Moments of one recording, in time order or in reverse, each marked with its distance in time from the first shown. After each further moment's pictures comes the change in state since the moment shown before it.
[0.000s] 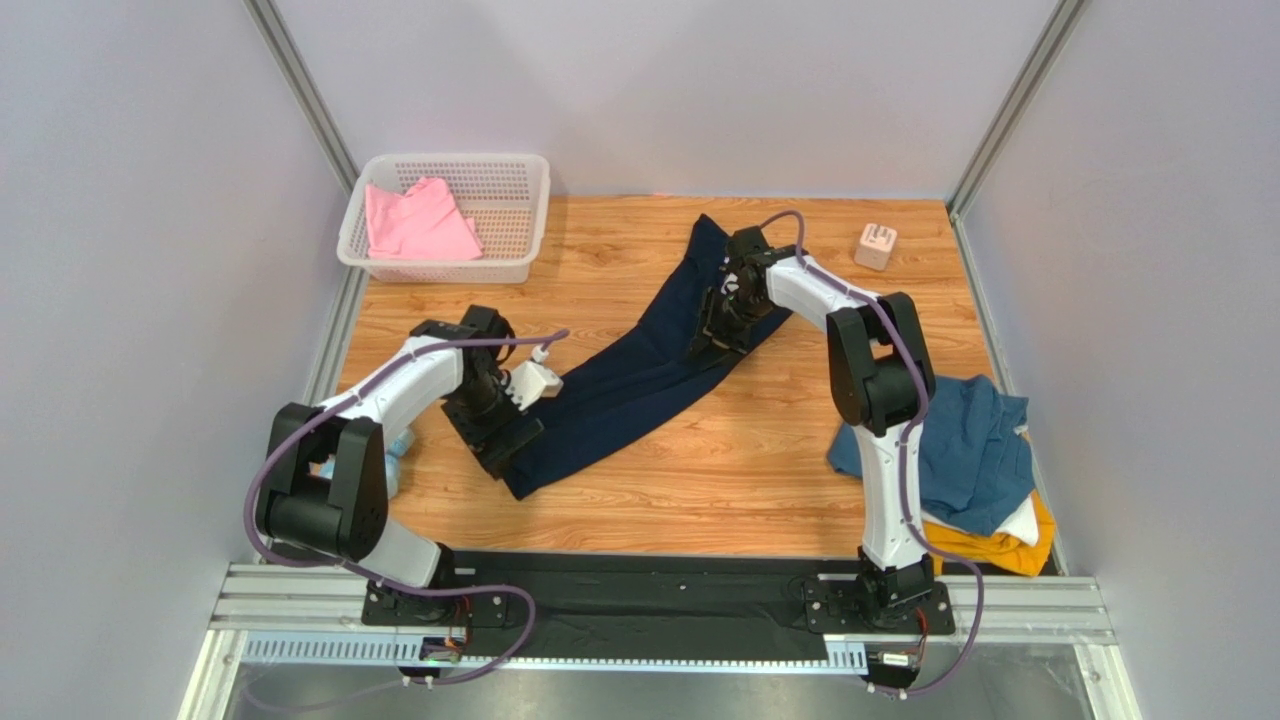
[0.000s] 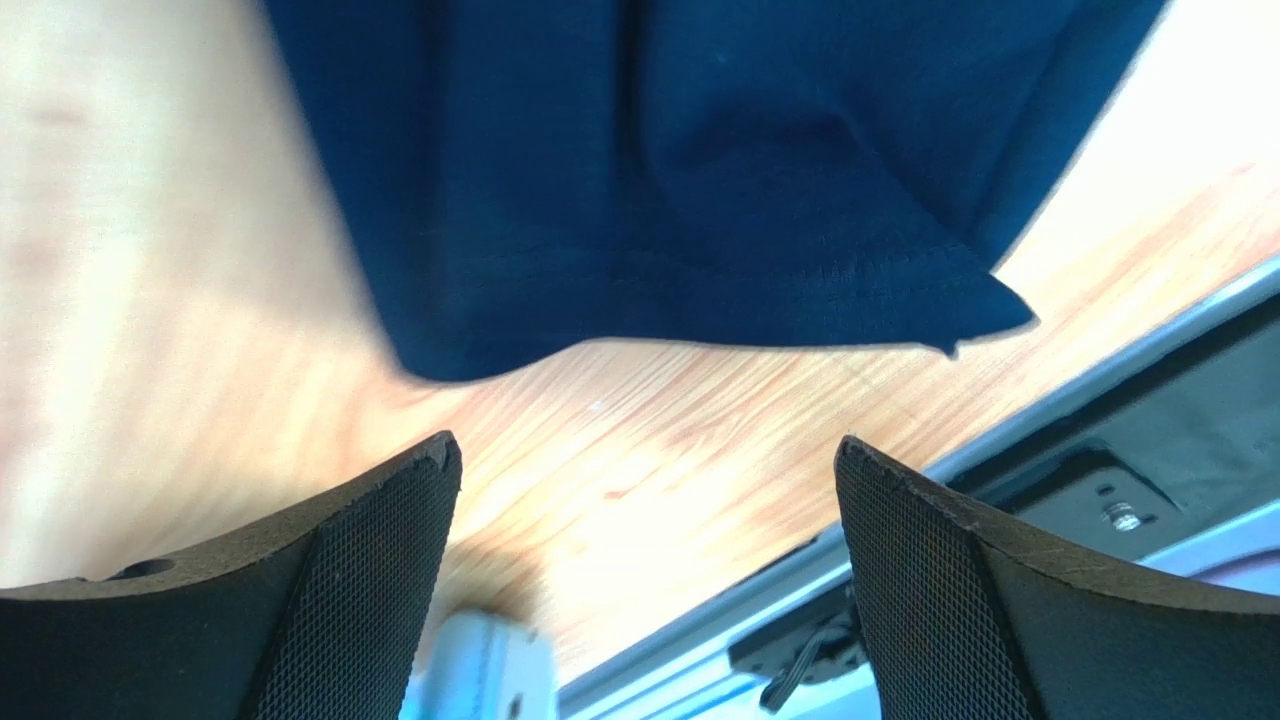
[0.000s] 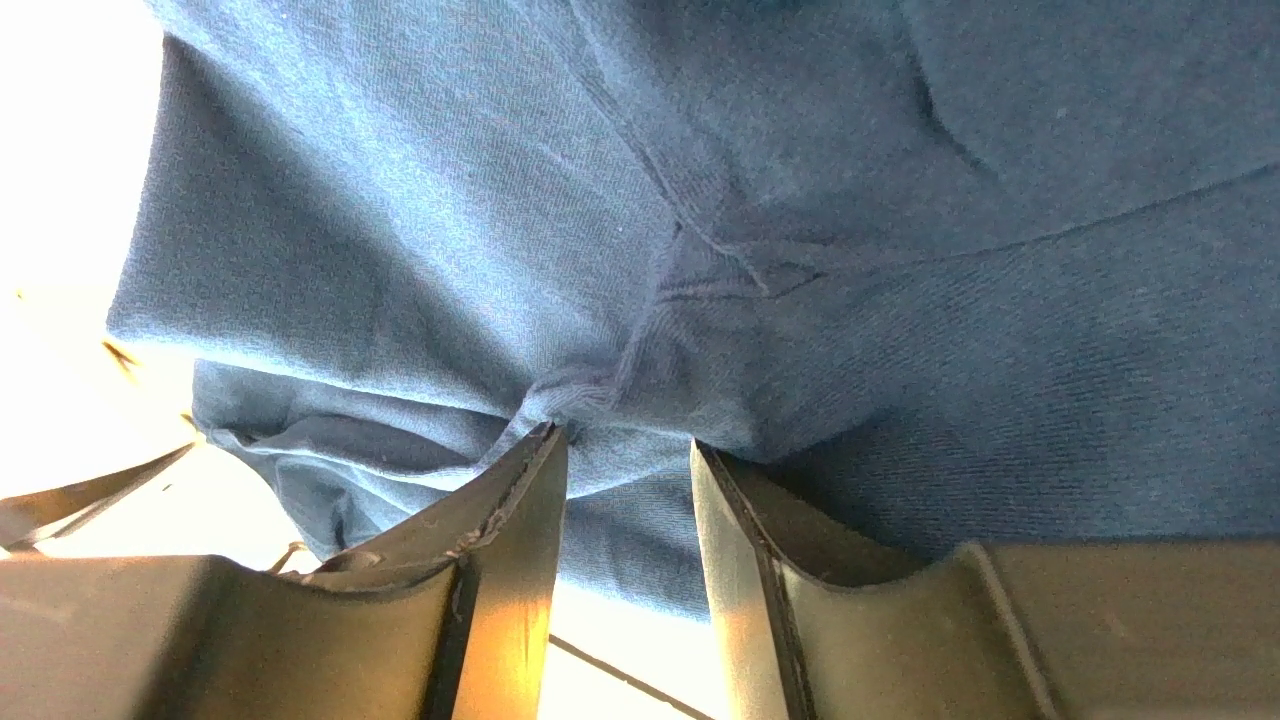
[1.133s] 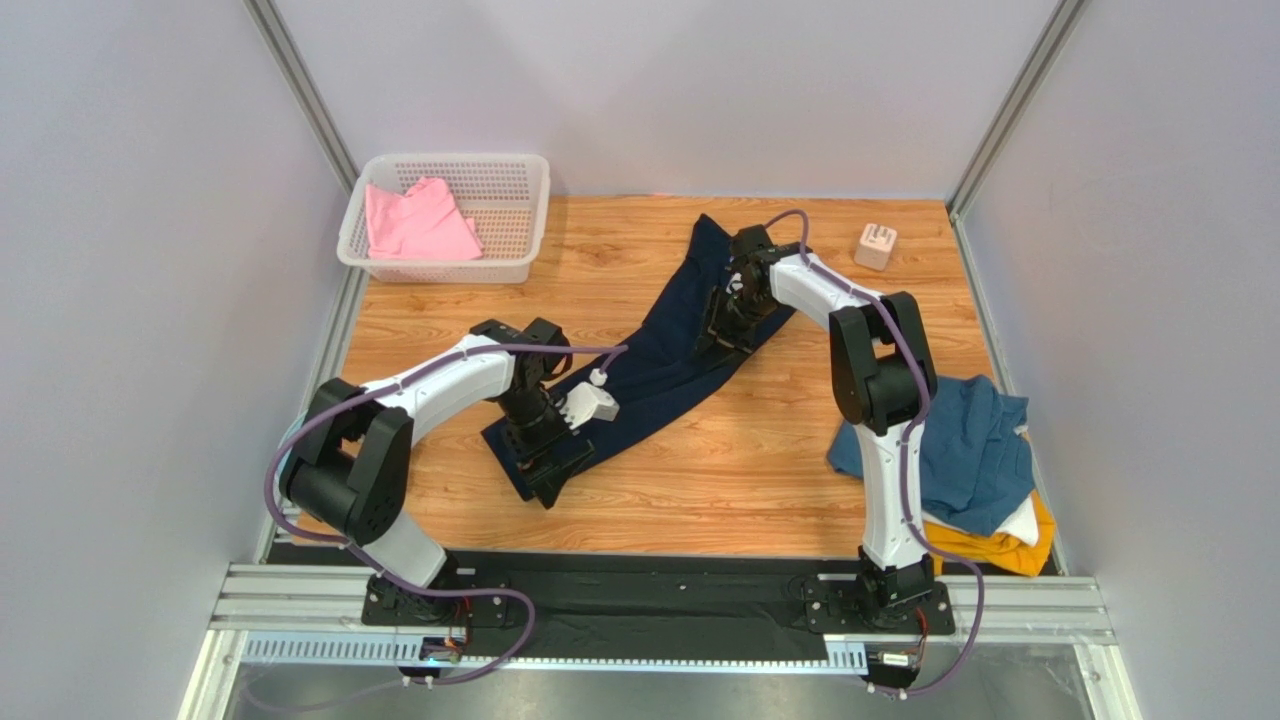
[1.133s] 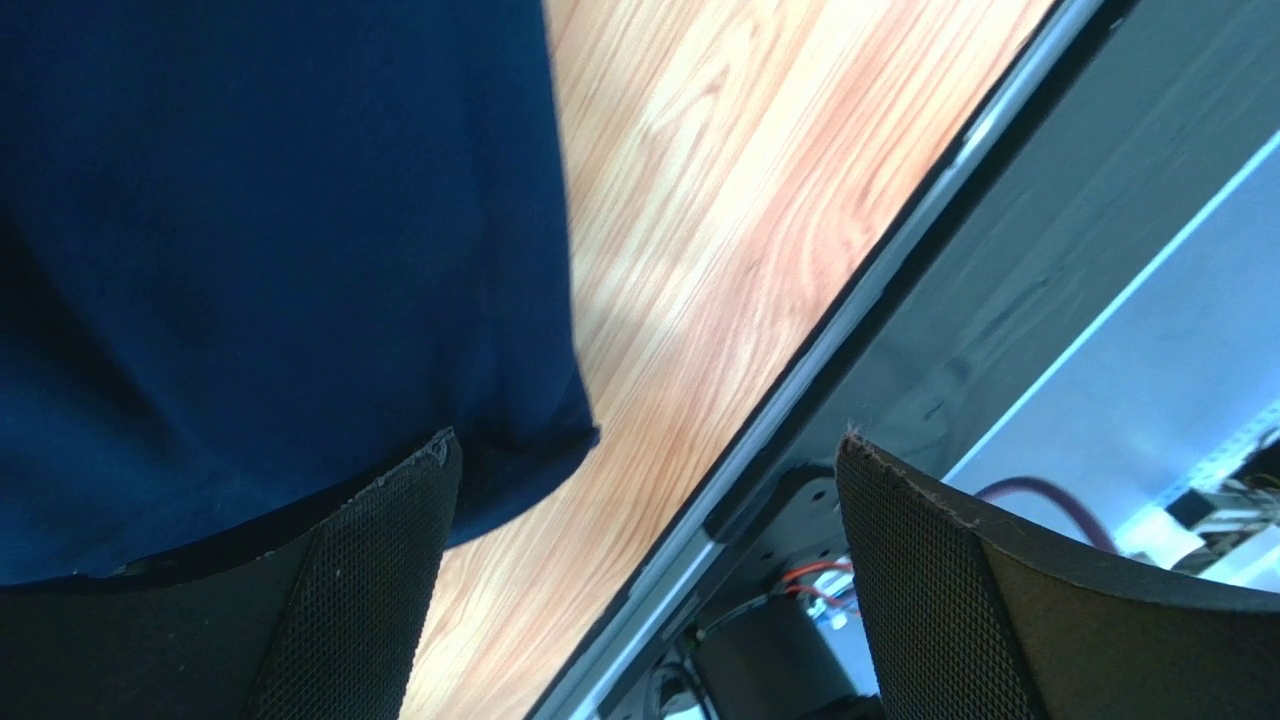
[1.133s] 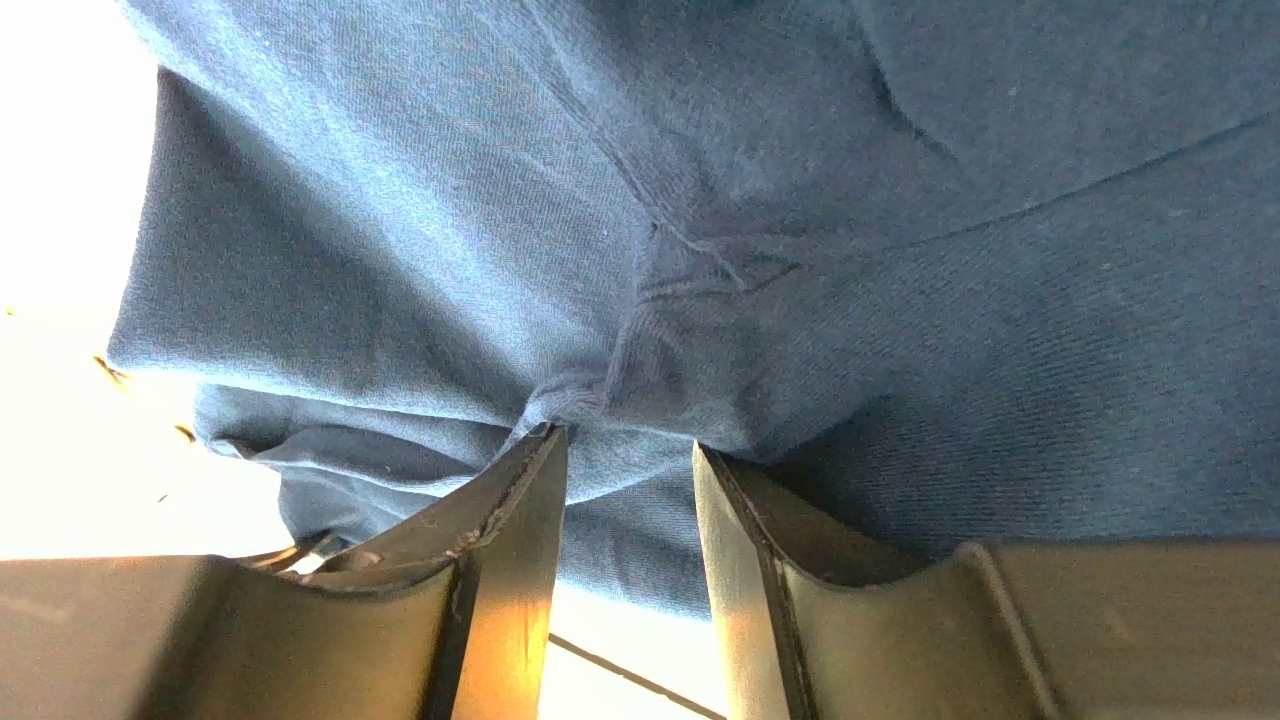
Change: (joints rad) left arm -0.250 0.097 0.089 -0.098 0.273 -0.101; right arm -0.015 0.000 0.013 -0.034 0.015 -0.003
